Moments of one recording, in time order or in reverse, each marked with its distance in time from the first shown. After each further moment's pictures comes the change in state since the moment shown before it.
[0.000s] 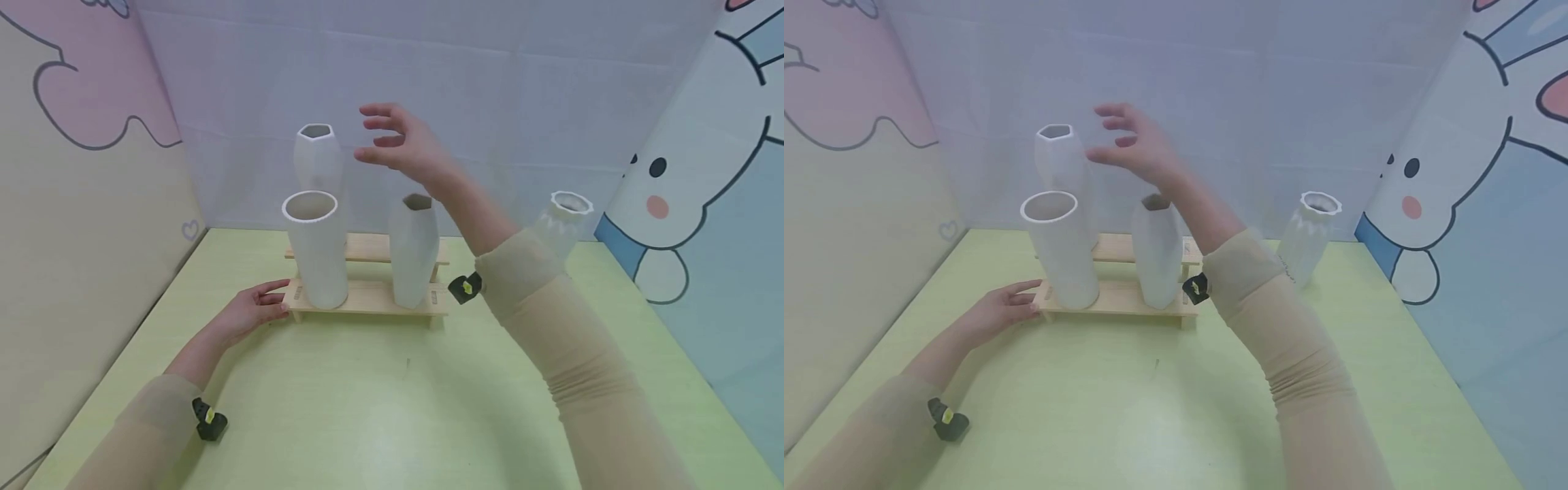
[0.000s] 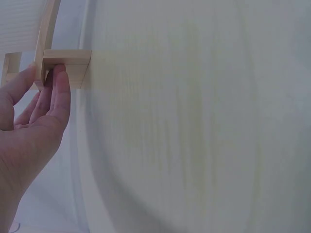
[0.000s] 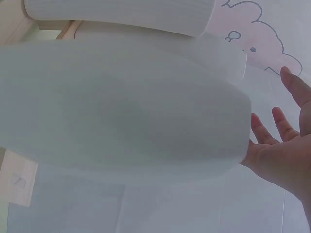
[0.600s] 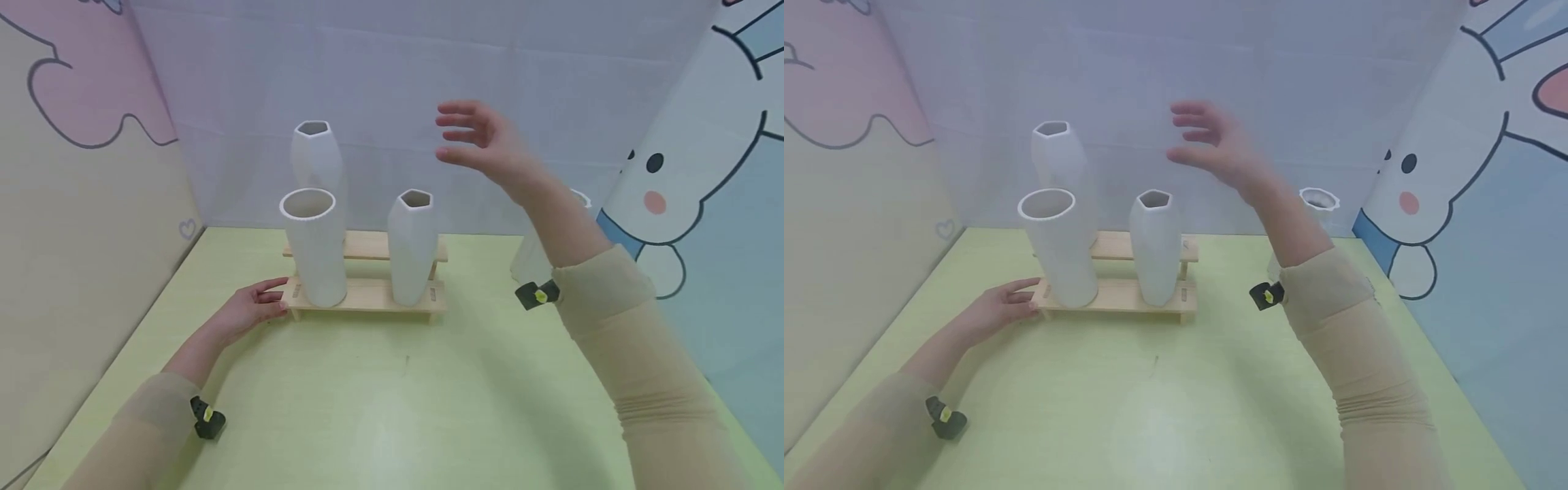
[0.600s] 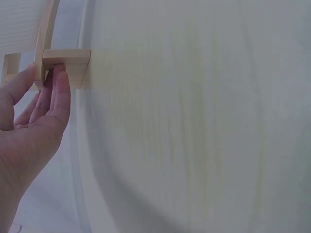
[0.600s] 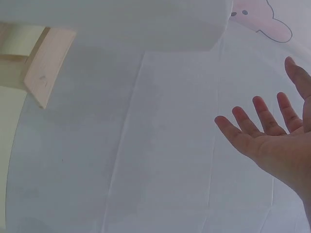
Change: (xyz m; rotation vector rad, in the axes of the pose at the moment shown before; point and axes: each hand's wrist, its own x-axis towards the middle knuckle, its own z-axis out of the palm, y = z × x) left_hand 0.001 0.004 0.000 0.011 -0.008 -0.002; right_hand -0.056 0.016 -0.076 -0.010 0.070 -0.057
